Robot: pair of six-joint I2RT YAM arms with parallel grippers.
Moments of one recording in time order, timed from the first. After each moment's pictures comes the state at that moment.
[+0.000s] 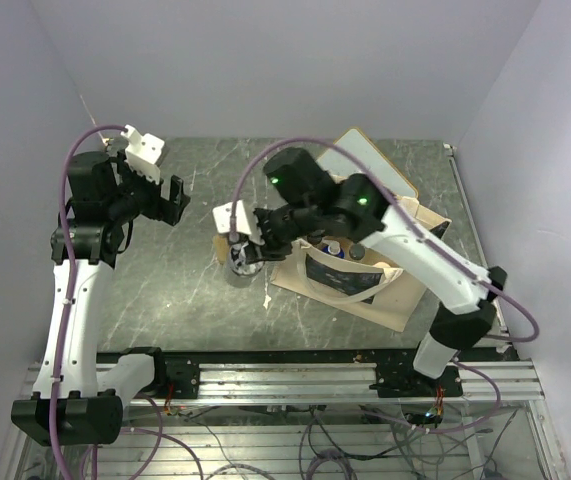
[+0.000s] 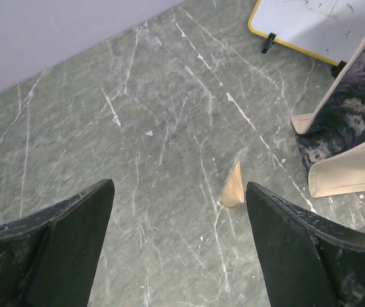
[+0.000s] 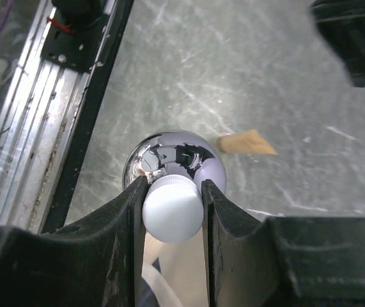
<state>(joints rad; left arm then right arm) 0.02 1.03 1.23 -0.61 0.44 0.28 1.05 1.74 2.06 -1.11 -0.47 -0.77</state>
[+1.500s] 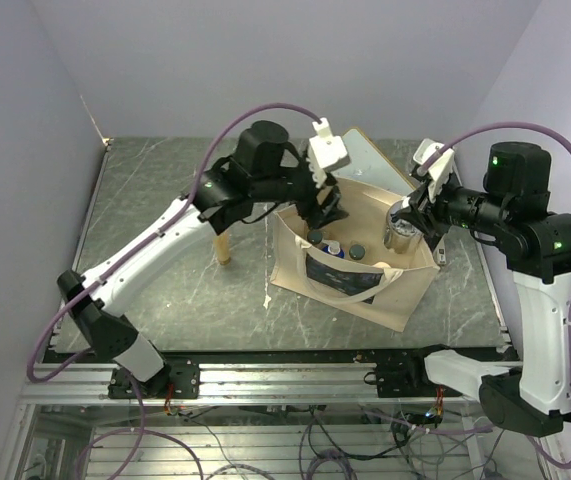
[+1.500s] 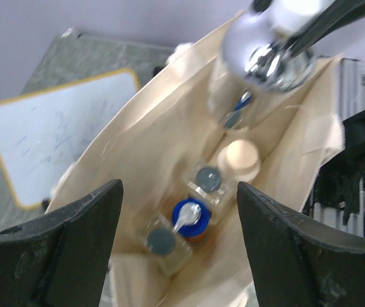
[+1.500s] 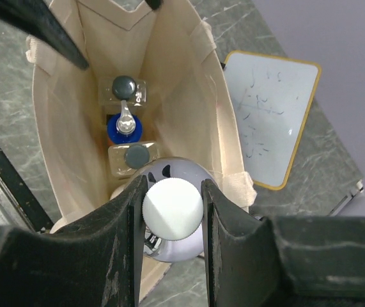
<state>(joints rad) -0.82 1.53 1.73 -0.50 0.43 0.21 0.23 1.13 1.82 -1.23 -0.48 -0.65</state>
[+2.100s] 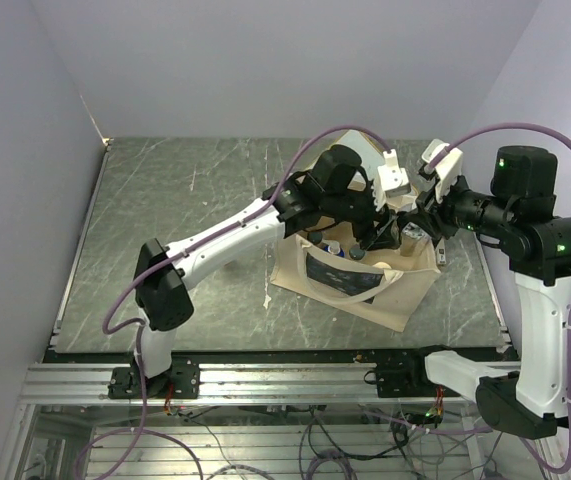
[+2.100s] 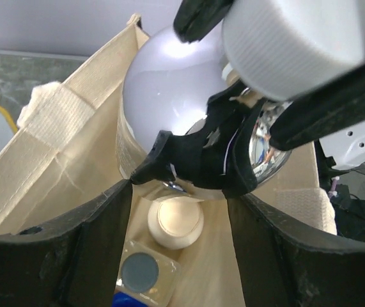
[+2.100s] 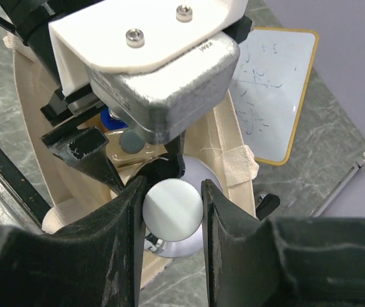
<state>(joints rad) -1.00 1.91 1.91 -0.36 0.59 0.11 0.16 1.11 1.80 -1.28 -0.47 -0.63</state>
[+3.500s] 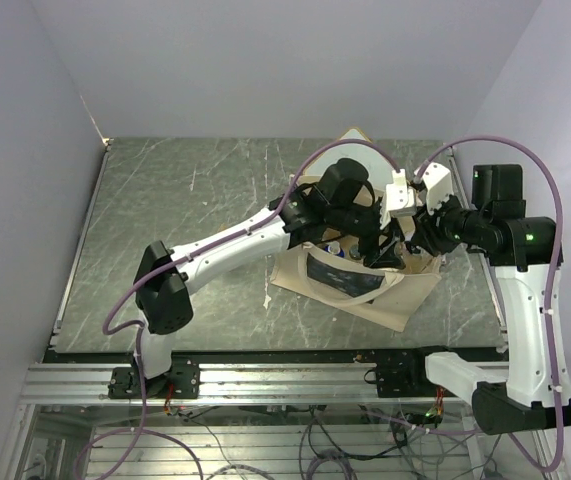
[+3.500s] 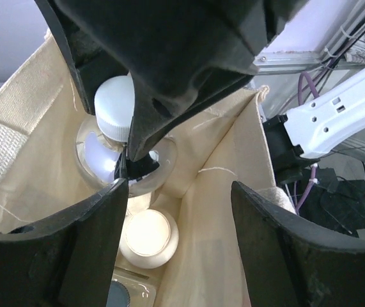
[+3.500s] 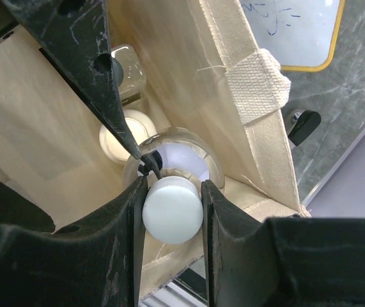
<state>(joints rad) -1.04 1.91 1.85 -0.29 0.70 0.17 0.08 1.07 1.54 -1.29 -0.32 -0.58</state>
